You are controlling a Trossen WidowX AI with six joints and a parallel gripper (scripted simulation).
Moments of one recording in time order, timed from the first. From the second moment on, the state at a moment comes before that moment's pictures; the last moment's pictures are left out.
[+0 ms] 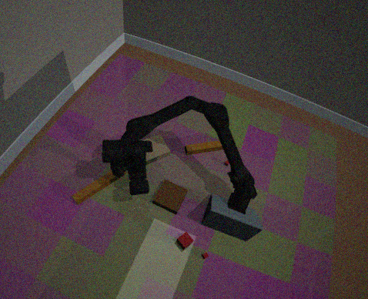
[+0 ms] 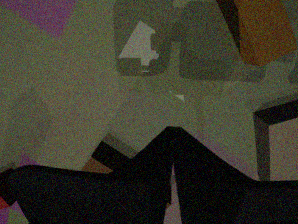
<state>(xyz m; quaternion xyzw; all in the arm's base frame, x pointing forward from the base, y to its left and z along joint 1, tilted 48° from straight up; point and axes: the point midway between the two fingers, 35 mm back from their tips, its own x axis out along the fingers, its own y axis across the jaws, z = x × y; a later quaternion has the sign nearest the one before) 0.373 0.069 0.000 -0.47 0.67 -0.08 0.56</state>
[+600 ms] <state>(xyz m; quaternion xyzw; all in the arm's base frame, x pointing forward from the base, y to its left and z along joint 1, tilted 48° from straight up) 0.191 0.082 -0.033 -0.31 0.63 -0.25 0.66</state>
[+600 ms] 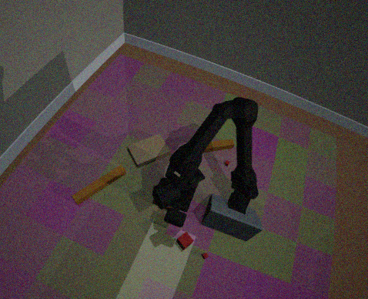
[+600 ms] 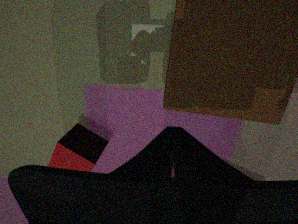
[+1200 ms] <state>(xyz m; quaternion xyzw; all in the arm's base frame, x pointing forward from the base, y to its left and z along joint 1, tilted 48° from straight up) 0.167 0.034 -0.070 -0.28 0.62 -0.28 0.67</state>
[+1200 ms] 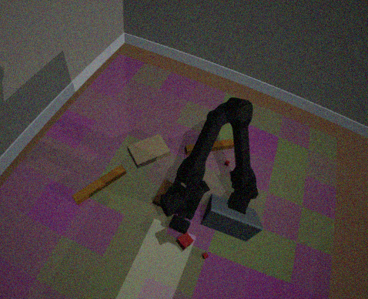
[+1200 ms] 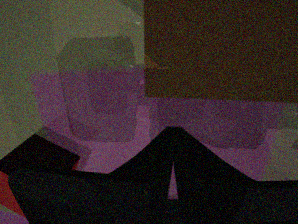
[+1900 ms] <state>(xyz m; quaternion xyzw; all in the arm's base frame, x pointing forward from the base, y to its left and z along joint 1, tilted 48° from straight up) 0.189 0.034 -0.072 -0.28 0.63 -0.28 0.67</state>
